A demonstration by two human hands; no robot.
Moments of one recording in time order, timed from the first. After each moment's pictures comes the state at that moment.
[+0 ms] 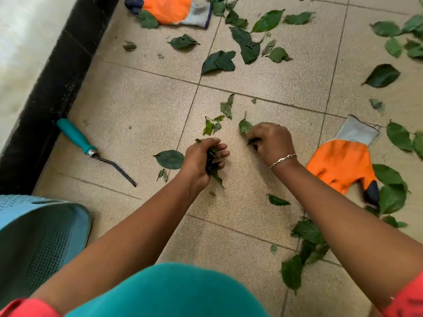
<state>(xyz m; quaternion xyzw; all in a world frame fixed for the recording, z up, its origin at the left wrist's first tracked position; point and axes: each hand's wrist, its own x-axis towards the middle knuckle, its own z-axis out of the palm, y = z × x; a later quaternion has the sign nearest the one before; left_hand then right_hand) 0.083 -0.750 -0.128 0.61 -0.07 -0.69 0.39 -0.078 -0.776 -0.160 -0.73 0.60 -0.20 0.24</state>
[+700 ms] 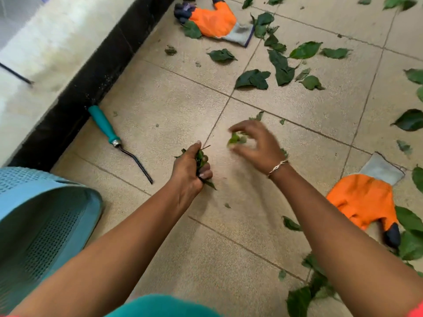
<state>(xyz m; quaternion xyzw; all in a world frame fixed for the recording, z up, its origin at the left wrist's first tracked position) 0.139 -0.747 -0.131 0.58 0.11 -0.64 0.49 -0.010 -0.794 -0.124 -0.72 0.52 -0.21 0.42</state>
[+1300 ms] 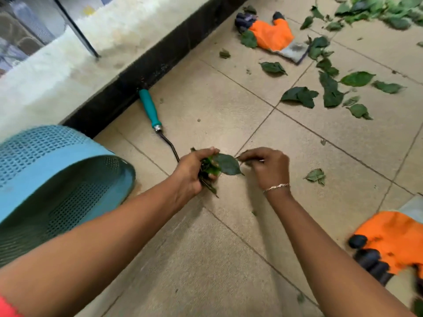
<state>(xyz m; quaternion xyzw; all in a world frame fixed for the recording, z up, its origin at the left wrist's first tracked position) 0.197 -0.715 -0.125 0.59 0.05 -0.64 0.49 0.049 -0.765 -0.145 -0.67 0.54 -0.30 0.40</state>
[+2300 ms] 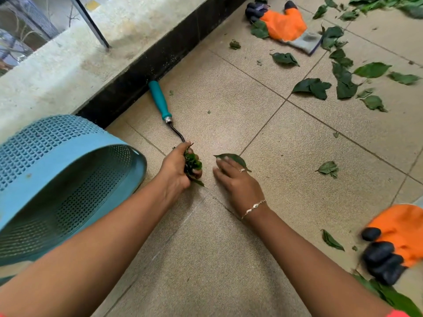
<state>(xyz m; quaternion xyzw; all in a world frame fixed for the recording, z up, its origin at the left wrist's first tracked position) 0.236 -0.691 -0.141 0.58 0.15 -0.59 0.54 0.081 -0.699 -0.190 -0.91 0.37 -0.12 0.17</state>
